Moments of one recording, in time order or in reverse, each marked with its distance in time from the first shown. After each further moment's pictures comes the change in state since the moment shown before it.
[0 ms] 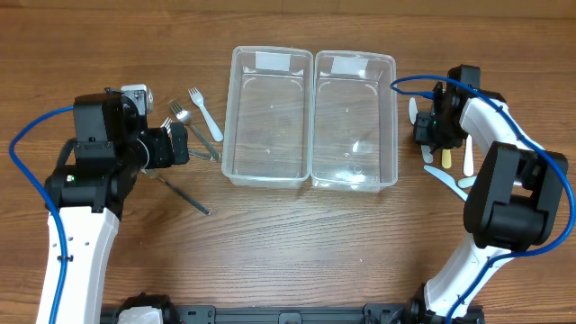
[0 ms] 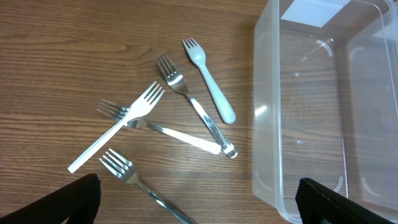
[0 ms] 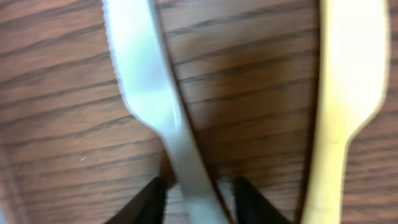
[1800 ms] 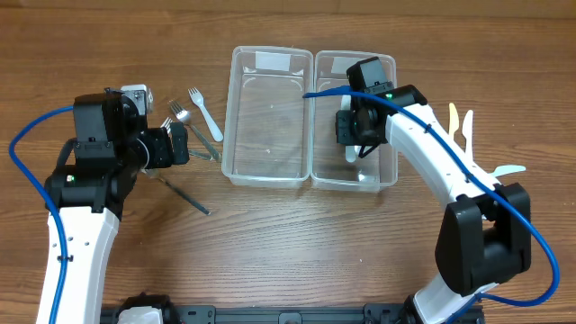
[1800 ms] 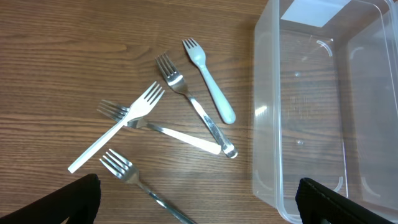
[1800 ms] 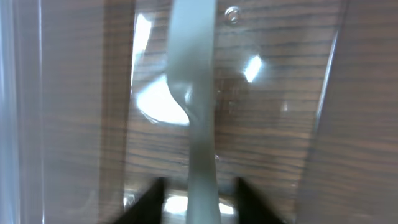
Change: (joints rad) left arm 0.000 0.000 0.000 0.000 0.000 0.000; right arm 0.488 -0.237 -0.001 -0.124 0.032 0.273
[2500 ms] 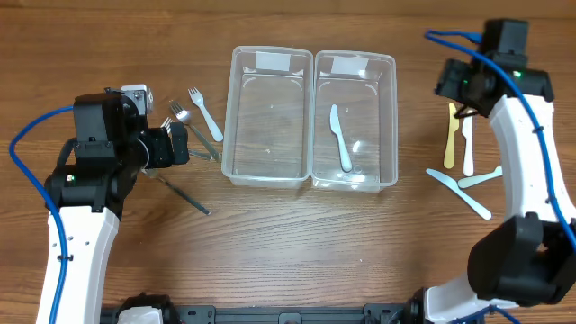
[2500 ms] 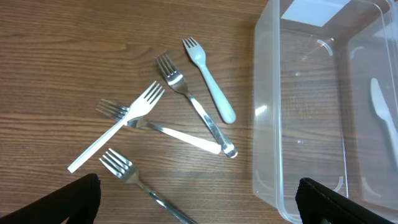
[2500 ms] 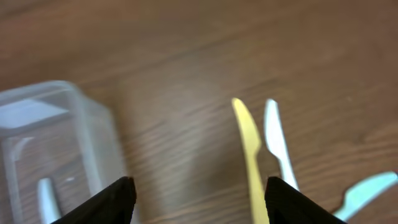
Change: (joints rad) left arm 0.000 0.002 0.000 0.000 0.000 0.000; right arm -0.459 -0.073 0.177 0.021 0.095 -0.044
